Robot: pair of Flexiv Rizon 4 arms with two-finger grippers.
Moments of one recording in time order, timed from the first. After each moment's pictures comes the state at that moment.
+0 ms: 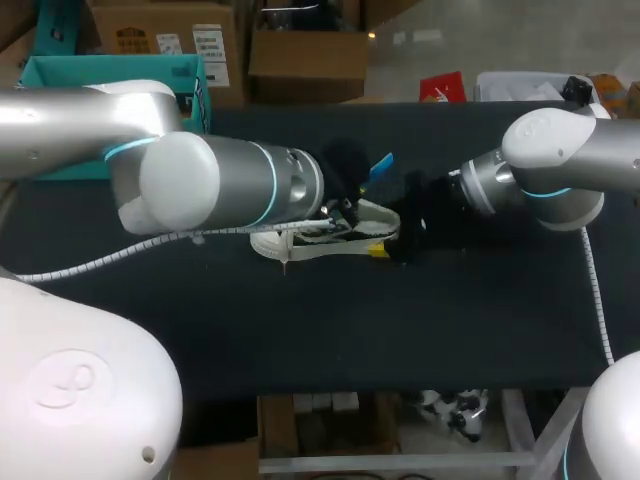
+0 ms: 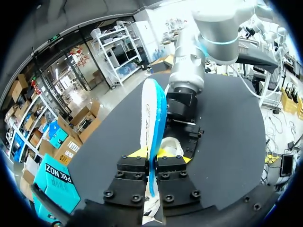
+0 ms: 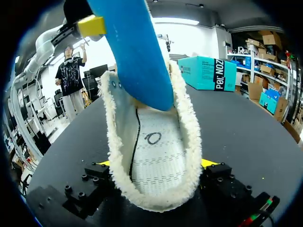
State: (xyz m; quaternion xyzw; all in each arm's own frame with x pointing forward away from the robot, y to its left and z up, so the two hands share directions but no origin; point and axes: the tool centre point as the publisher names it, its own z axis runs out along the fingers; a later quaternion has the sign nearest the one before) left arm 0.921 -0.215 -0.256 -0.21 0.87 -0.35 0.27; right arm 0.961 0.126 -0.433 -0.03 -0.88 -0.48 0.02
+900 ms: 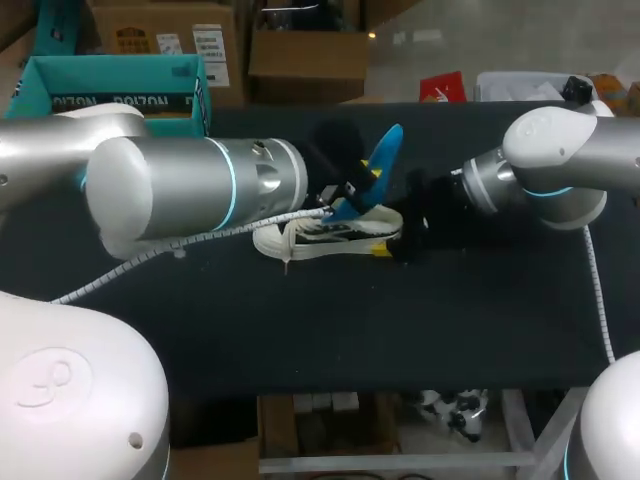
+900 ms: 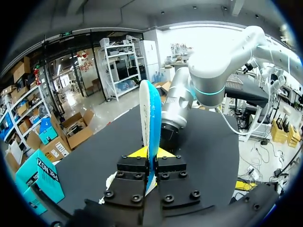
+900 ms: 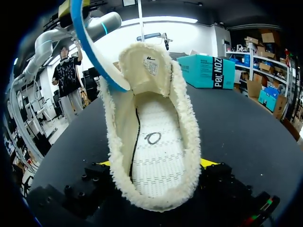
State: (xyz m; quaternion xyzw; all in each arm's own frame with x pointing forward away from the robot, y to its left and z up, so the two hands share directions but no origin) left arm 0.879 -0.233 -0.192 -0.24 0.82 -0.46 0.23; right arm 0.962 0.119 -0.431 -0.04 -0.88 -0.47 0.03
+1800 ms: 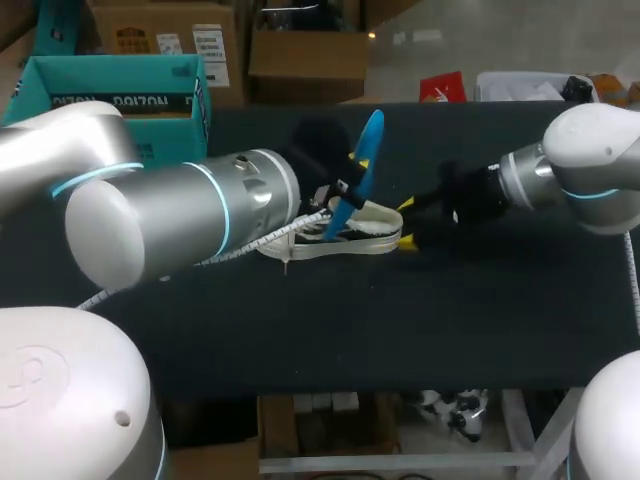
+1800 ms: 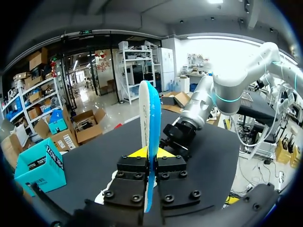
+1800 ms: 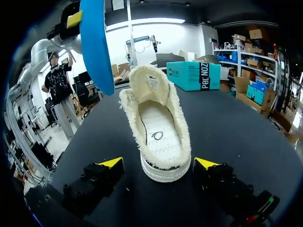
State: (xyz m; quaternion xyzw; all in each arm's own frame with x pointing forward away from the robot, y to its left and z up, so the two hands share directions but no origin) left arm 0.861 -0.213 -0.162 -0.32 0.77 -0.48 0.26; right arm 0.944 0.075 -0.390 -0.09 -0.88 -0.47 0.00
